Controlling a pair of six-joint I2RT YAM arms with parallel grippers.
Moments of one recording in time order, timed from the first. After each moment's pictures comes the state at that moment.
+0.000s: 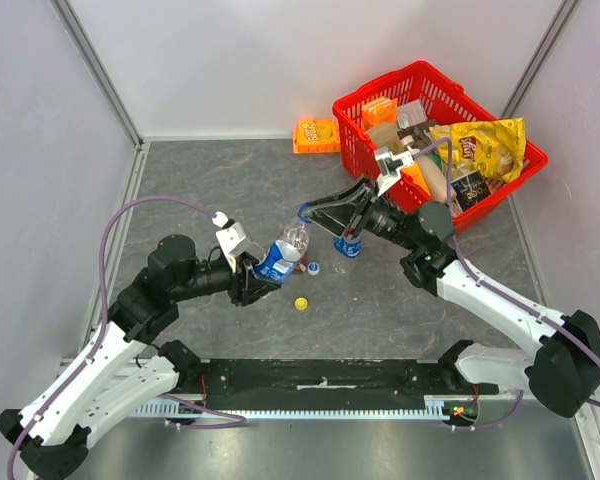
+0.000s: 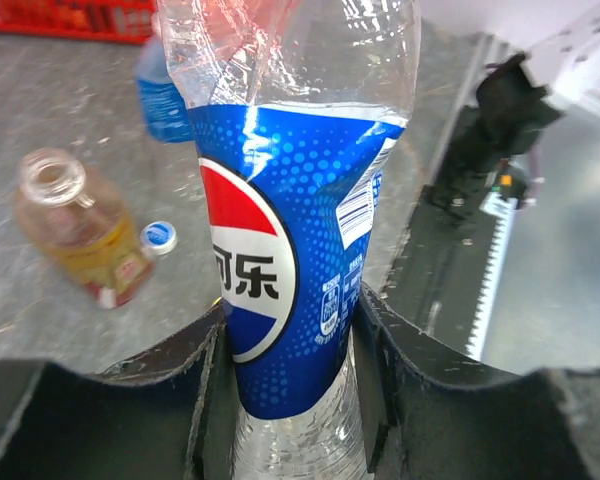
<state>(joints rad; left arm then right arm) -0.66 0.66 0.79 -0.45 0.47 -0.05 0.67 1.19 0.83 0.75 -0.52 0.81</state>
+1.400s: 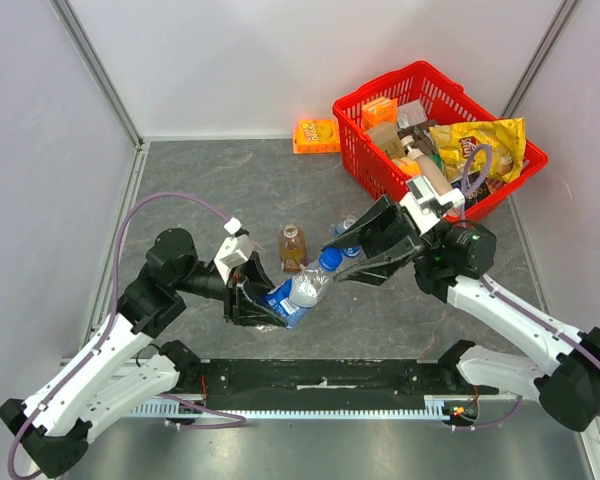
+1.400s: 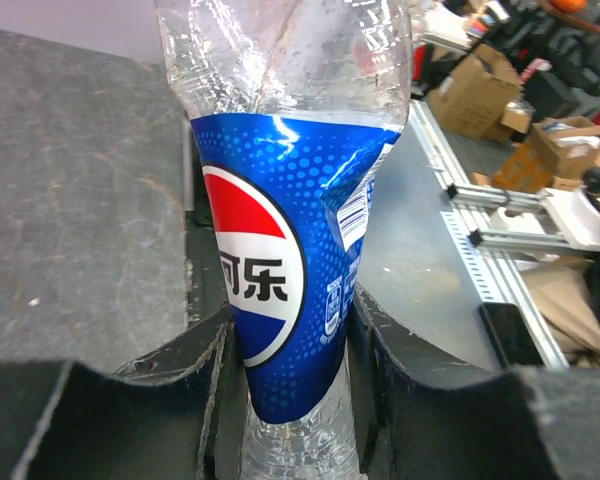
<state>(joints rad) -0.66 0.71 0.80 -0.18 1.15 -0.26 0.67 1.12 0.83 1.30 -1.00 0.94</state>
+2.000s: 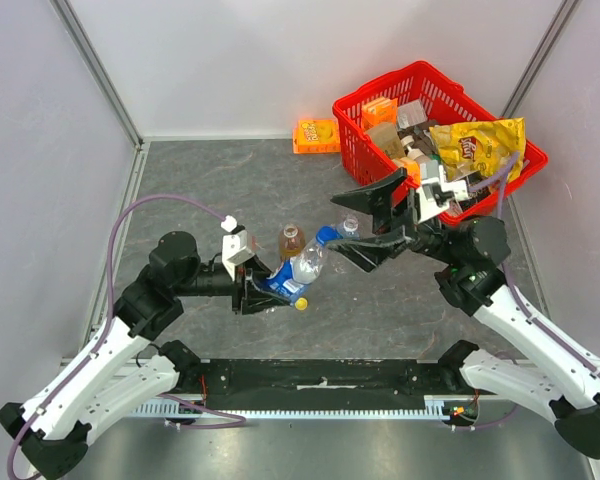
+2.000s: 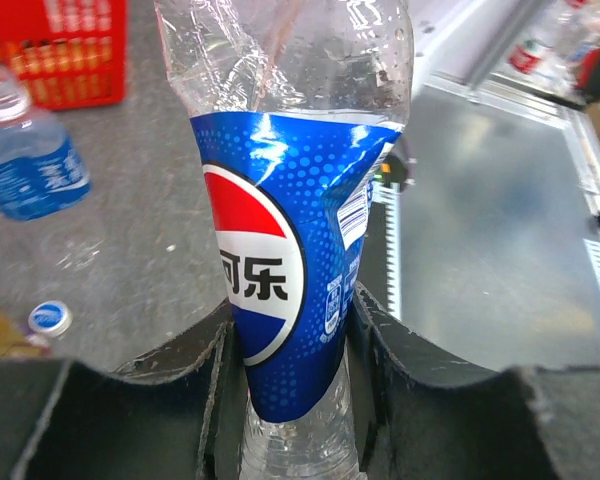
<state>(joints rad) -0.66 0.68 0.80 -0.31 0.86 -0.09 0.68 0.90 0.89 0.60 -0.65 0.47</state>
